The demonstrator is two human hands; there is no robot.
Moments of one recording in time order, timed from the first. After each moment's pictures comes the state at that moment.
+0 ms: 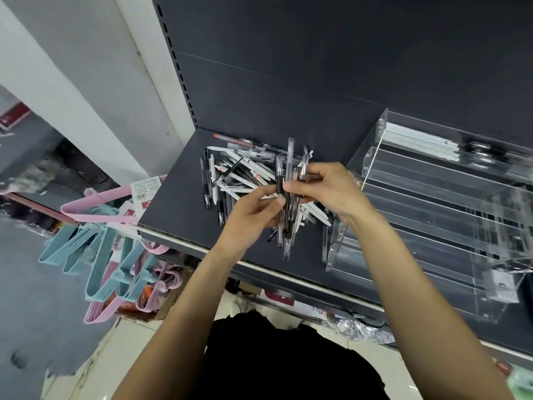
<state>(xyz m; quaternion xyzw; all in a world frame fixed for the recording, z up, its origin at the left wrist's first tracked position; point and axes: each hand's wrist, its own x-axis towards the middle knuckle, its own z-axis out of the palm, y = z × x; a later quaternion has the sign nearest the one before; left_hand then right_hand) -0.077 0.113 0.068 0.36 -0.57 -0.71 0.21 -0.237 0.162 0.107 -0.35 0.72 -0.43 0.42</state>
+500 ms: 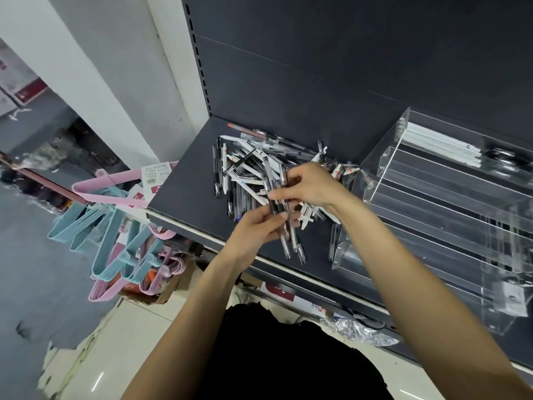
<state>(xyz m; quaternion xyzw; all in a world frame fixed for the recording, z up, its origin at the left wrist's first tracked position) -0.060 0.129 0.044 0.37 -0.45 -0.79 0.18 -0.220 0.125 0.082 -0.45 0.72 -0.26 0.45</state>
